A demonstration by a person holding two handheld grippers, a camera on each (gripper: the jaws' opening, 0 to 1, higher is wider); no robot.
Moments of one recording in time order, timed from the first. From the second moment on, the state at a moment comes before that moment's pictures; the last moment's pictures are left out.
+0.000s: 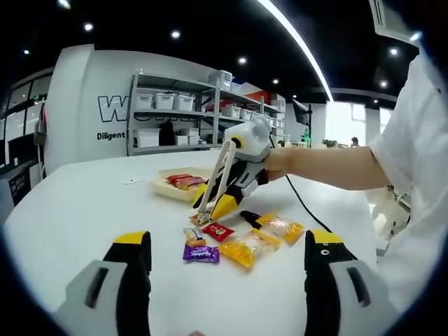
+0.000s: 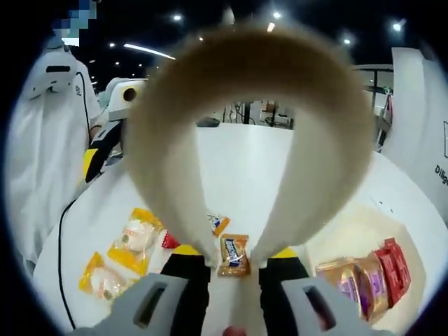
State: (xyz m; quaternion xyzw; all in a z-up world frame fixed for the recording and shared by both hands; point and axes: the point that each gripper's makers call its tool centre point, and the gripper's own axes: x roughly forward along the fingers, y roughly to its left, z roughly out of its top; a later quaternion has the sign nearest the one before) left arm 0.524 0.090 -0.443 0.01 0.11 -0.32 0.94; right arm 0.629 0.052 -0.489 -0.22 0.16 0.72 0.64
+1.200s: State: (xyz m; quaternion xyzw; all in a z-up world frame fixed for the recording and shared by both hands) left arm 0.522 0.088 -0.444 0.01 0.11 -0.32 0.94; right arm 0.630 0.049 -0.479 -0.21 0.17 0.71 0.65
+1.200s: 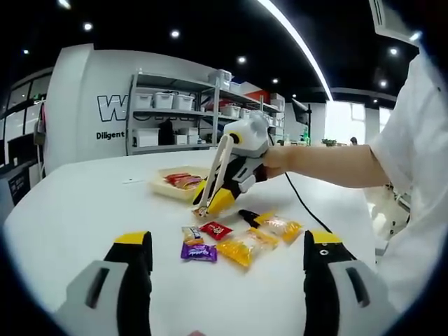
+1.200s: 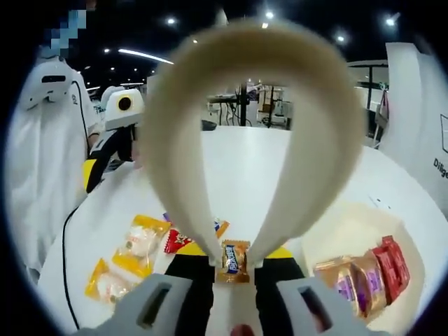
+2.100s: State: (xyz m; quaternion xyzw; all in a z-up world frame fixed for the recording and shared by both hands) left arm 0.516 0.085 -0.441 0.01 0.11 -0.33 0.94; right arm 0.655 0.046 -0.413 -0.22 0.16 0.70 0.66
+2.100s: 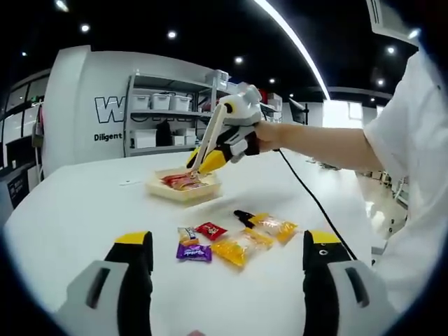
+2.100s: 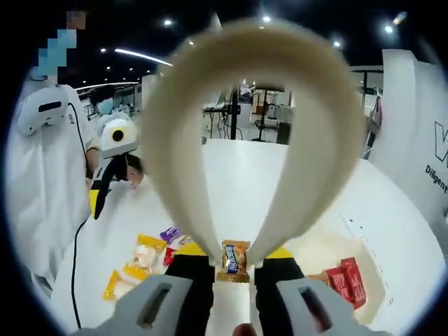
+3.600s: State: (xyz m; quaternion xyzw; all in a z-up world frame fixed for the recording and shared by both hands) left arm 0.516 0.089 -0.445 0.02 0.12 -0.32 0.94; right arm 0.769 0.084 -0.465 -0.27 0.19 0.68 0.66
